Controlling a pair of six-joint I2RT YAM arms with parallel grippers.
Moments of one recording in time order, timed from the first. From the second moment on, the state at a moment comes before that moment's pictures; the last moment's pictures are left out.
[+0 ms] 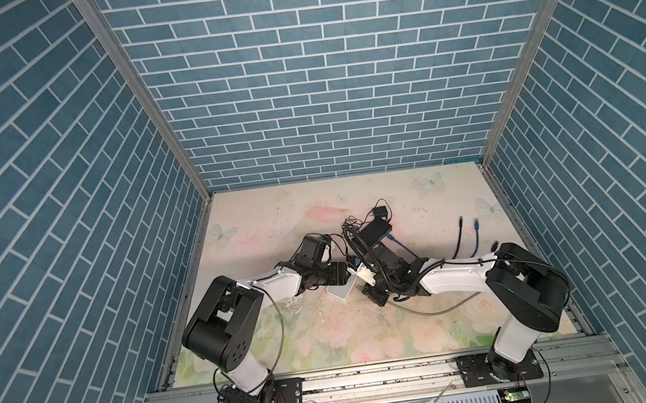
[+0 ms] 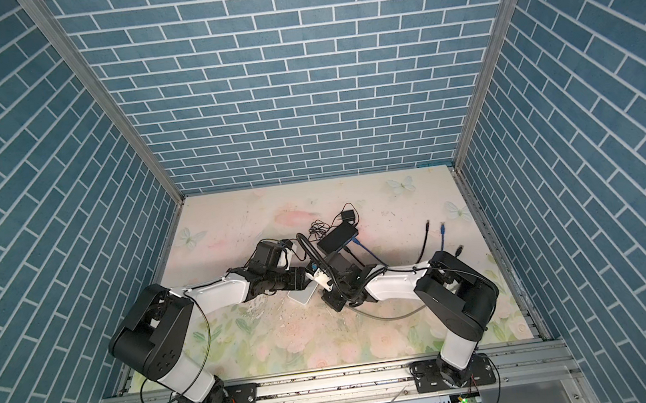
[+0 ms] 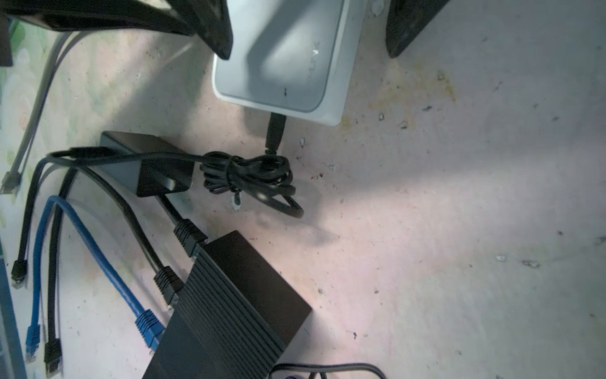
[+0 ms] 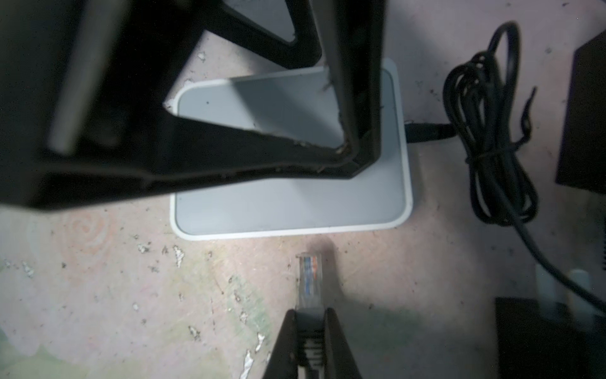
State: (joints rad) left arm -0.54 1.65 0.77 -0.05 0.29 -0.41; right arm 0.93 1.70 0.84 -0.10 -0.14 -0.03
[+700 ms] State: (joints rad) left arm -0.53 1.65 0.74 0.03 0.31 -0.46; right arm 0.93 1.73 0.89 -0.10 -0.16 -0.03
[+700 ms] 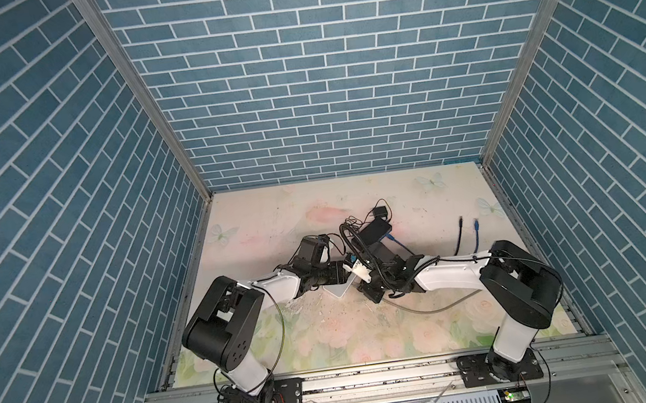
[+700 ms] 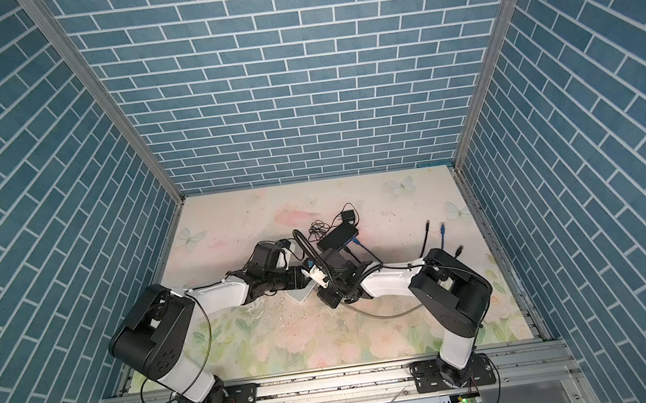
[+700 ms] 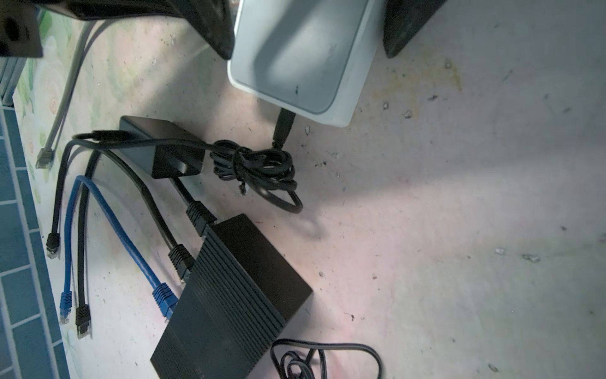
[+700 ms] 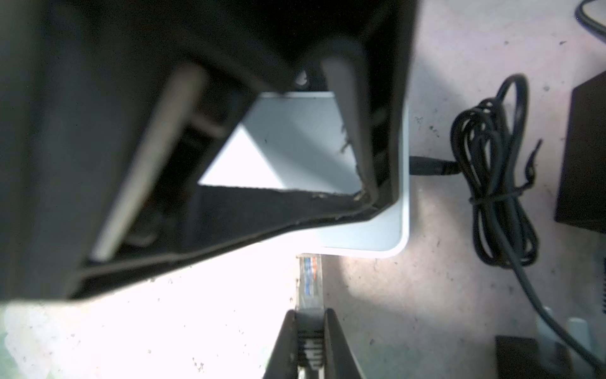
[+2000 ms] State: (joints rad) left arm -0.54 1.65 0.73 0.05 0.26 -0.49; right arm 0.95 1.75 0.91 -0.10 -0.15 -0.03
